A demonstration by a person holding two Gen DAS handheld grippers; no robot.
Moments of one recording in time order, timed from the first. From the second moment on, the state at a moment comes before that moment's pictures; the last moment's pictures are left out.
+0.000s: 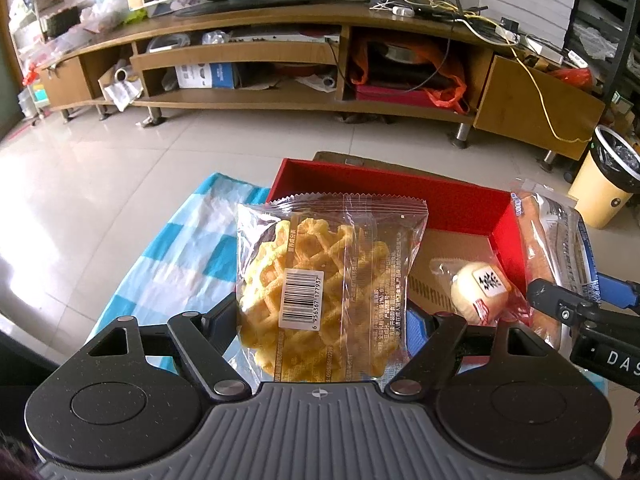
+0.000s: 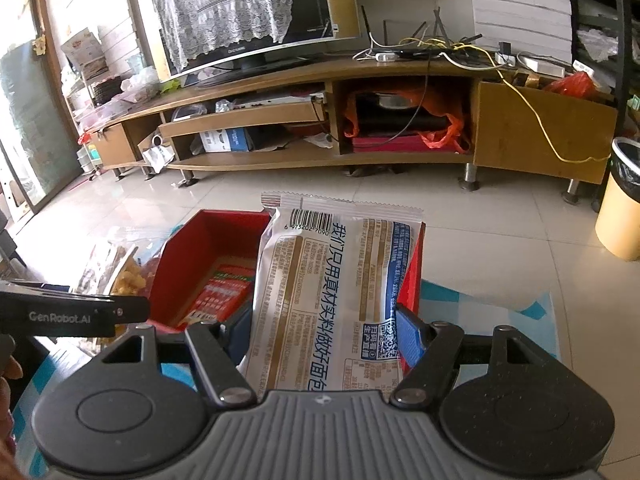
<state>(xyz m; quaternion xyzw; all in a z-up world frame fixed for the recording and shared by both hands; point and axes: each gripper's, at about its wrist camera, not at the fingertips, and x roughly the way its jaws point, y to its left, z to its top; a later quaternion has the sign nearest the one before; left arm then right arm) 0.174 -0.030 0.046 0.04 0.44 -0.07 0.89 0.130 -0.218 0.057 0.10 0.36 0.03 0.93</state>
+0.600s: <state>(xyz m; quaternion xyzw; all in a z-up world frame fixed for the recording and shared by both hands) 0.224 -0.042 0.022 0.05 0.45 -0.06 0.89 0.186 -0.228 0.039 0.11 0.37 0.03 0.92</state>
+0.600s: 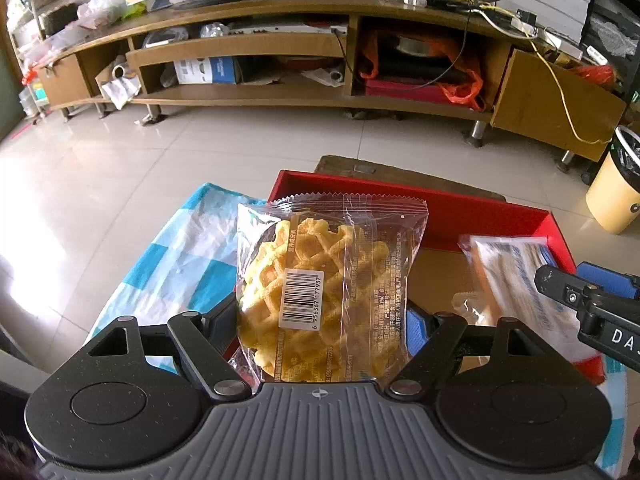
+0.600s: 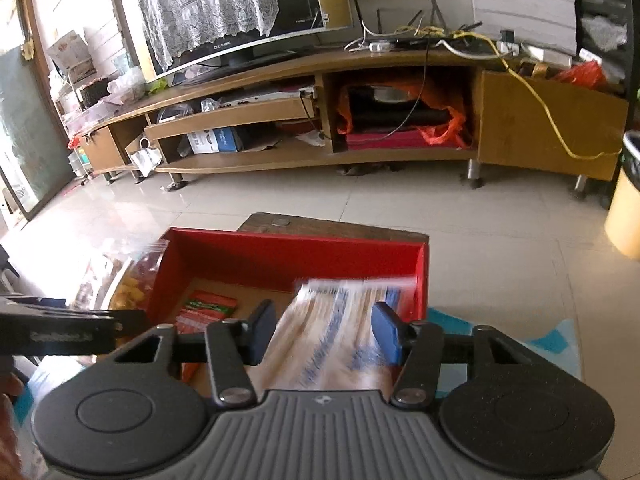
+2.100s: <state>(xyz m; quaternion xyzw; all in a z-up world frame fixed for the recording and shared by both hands) 0.173 -0.028 0.030 0.05 0.46 -0.06 0.88 0.145 -0.218 0.037 0.11 0.41 0.03 0.91</state>
